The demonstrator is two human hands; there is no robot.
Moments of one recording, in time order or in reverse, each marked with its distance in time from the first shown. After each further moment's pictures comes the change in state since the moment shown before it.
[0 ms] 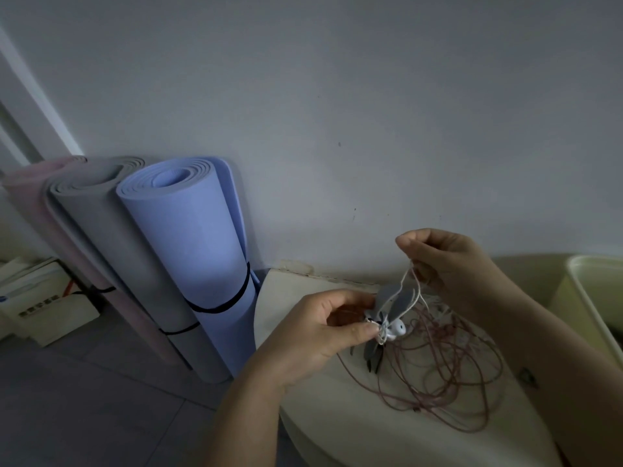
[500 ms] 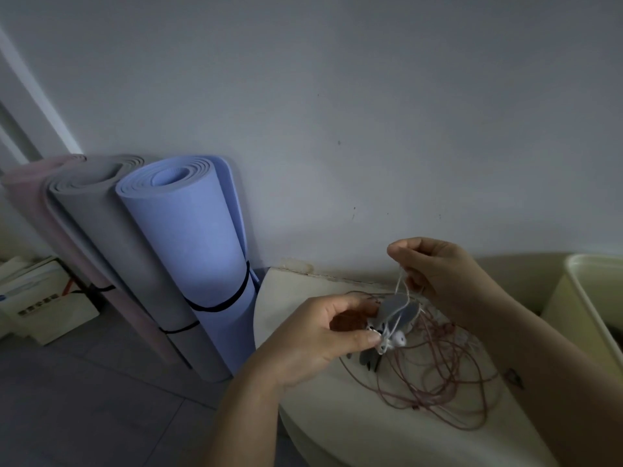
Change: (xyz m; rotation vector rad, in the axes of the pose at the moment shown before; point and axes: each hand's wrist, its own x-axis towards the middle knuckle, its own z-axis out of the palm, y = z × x) left_hand -0.001 -0.001 0.001 0.041 -0.053 -0.032; right_hand 0.009 0.018 0.003 0.035 0.018 0.068
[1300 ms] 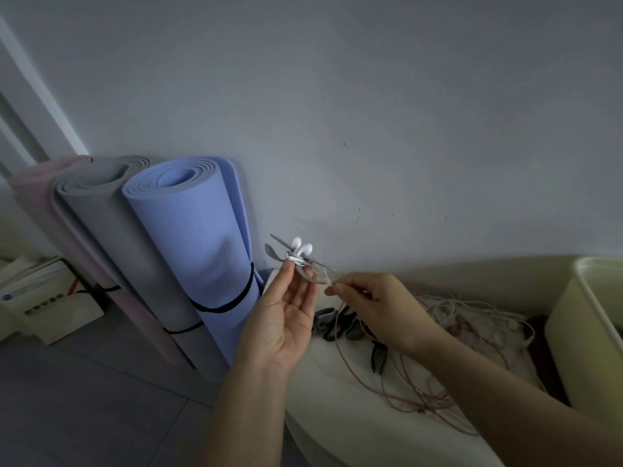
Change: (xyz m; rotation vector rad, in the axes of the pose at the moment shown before) left_hand 0.008 0.001 -0.013 -1.333 0.544 0.042; right_hand -0.017 0.024 0.052 -0.607 -0.230 -0.274
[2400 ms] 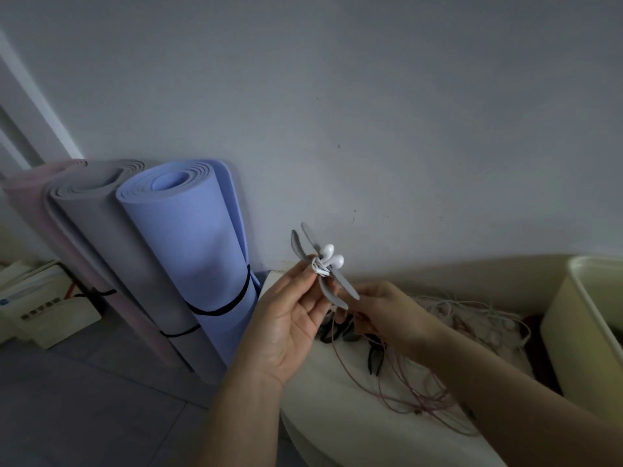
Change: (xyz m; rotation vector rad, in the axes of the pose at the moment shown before) left_hand -0.010 -0.001 0.008 0.295 -0.226 -0.025; right_hand -0.003 -0.004 -0.008 0.403 -0.175 0.276
